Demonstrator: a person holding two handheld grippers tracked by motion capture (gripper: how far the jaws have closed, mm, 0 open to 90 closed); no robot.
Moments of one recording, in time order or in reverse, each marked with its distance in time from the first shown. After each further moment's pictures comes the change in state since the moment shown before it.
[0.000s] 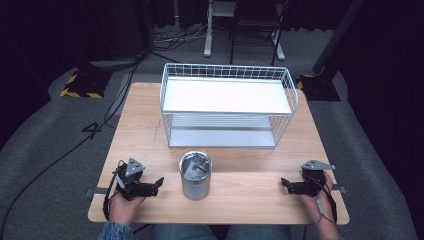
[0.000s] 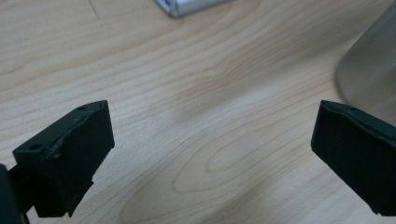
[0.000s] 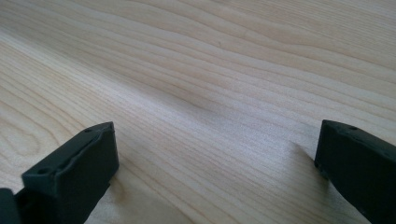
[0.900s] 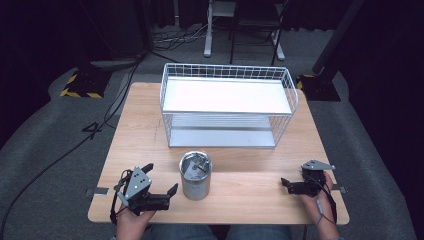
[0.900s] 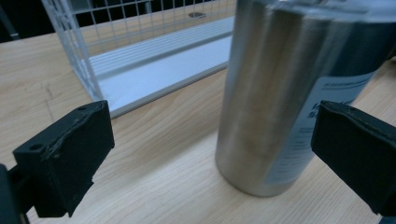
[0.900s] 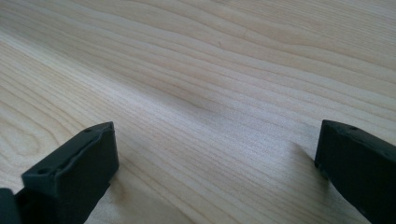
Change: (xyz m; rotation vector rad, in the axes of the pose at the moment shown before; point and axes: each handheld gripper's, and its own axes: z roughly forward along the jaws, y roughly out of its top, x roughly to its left) left arm -0.071 0.023 -0.045 -0.261 -0.083 0.106; right arm 0.000 0.000 0.000 0.000 0.000 0.000
